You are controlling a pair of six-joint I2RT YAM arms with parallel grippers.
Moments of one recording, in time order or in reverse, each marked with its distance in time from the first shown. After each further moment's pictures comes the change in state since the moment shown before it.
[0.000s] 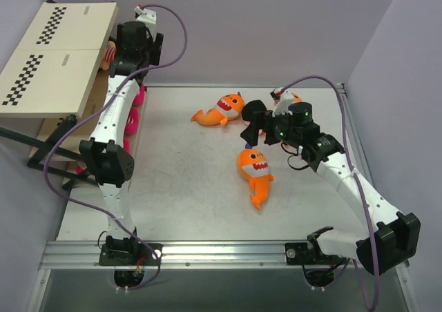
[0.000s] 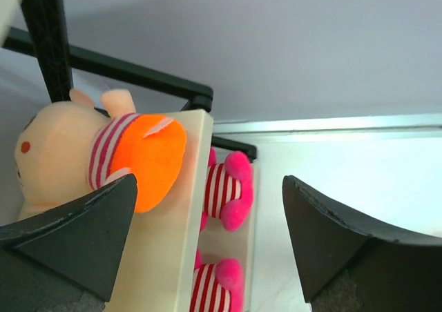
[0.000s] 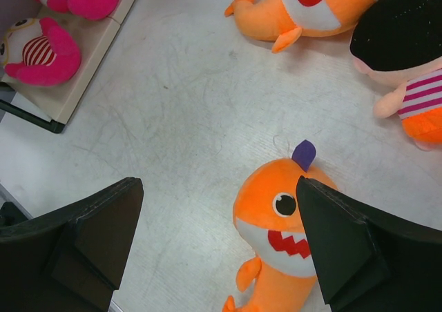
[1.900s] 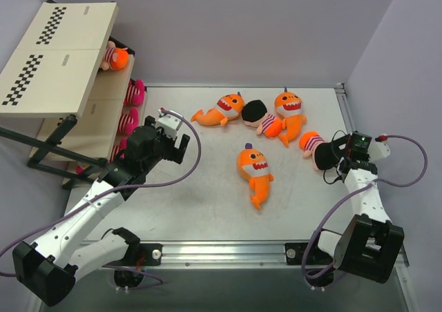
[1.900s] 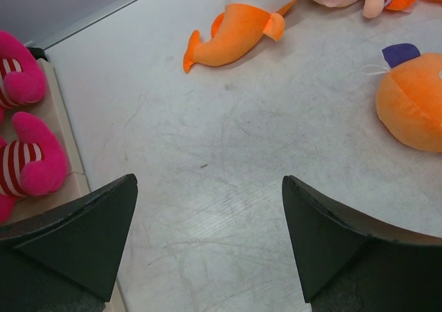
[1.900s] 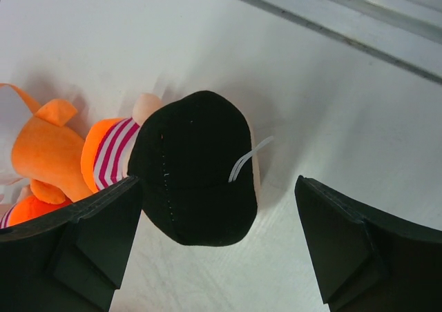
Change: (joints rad) left arm -0.393 -1.123 -1.442 0.270 0.234 -0.146; right arm -0.731 -0.085 -0.371 0.005 0.552 0.520
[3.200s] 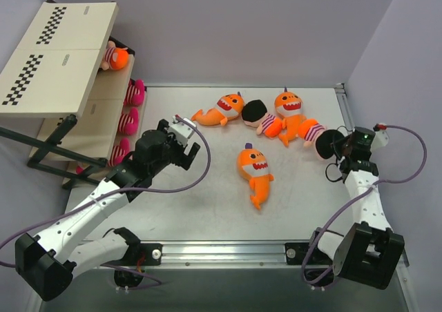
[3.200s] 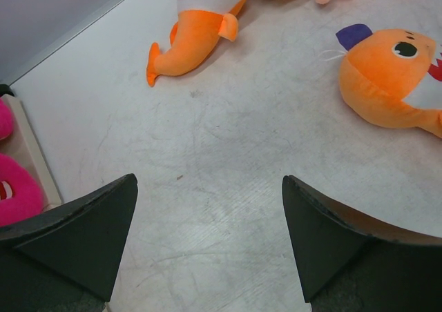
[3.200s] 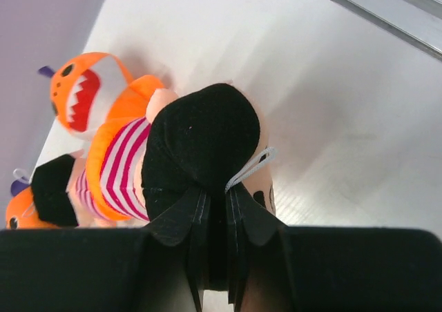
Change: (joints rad) left arm -0.076 0.025 -0.025 0.037 0.039 0.058; right arm -0.008 -0.017 -0.031 0.163 -0.211 -0.028
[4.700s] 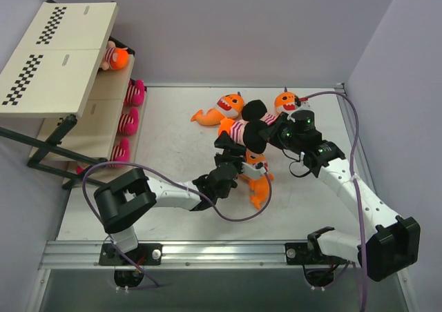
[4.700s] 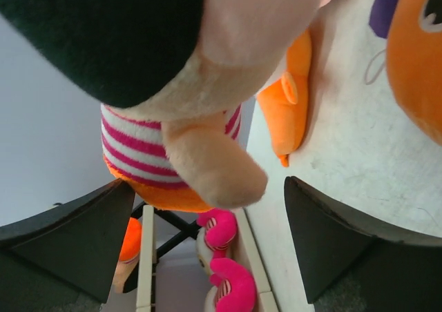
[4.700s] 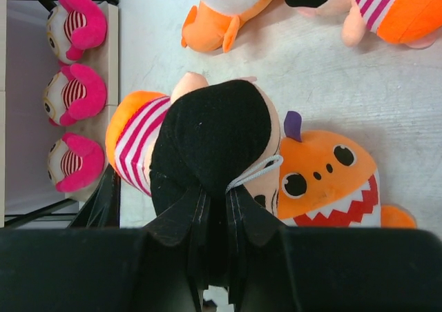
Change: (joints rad) left arm -0.471 0.714 -0.033 0.964 -0.649 1.096; right arm 0.703 0.051 0.284 -0.137 -0.148 0.009
